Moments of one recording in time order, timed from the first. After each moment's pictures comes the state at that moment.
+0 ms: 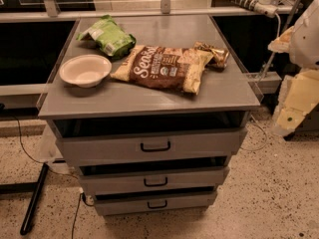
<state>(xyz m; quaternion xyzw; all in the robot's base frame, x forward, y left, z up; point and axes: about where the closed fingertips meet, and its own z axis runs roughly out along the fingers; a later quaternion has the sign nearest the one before) 0.438 -0.217 0.977 -0.60 0.78 -0.03 0.16</state>
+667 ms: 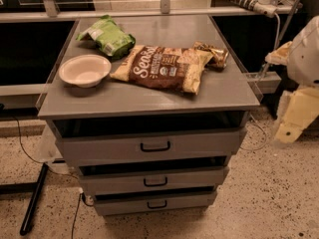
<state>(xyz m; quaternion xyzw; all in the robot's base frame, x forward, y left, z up) 0.432 -0.215 0.956 -0.61 0.77 -0.03 0.17</state>
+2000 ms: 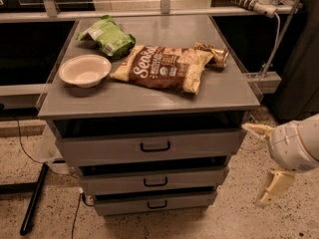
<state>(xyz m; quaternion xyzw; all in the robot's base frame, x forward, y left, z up) 0.408 -0.226 0.775 -0.67 0.70 0.08 0.25</state>
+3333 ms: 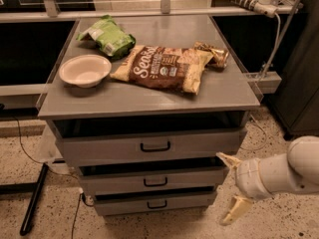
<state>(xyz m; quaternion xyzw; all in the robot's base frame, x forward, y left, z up) 0.410 -0.183 0.645 -0.64 0.70 0.14 0.29</state>
